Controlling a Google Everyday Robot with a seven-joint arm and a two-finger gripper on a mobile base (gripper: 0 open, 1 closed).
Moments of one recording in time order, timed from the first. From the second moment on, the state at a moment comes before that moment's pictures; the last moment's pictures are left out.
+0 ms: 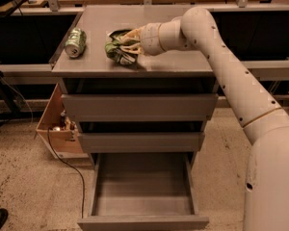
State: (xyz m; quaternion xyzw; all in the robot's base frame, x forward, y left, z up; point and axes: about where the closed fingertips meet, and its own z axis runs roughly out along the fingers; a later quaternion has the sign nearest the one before) arm 0.784 0.049 0.886 -0.73 0.38 0.02 0.57
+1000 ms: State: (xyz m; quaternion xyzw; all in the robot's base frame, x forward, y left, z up) arm 0.788 0.038 0.953 -0.70 0.38 -0.02 0.61
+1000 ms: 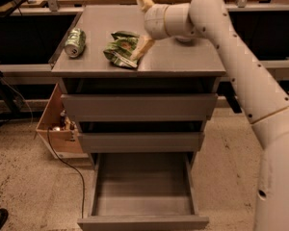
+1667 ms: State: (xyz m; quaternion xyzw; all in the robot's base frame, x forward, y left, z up) arm 0.737 -0.031 1.088 -0.63 0.39 -0.14 0.65
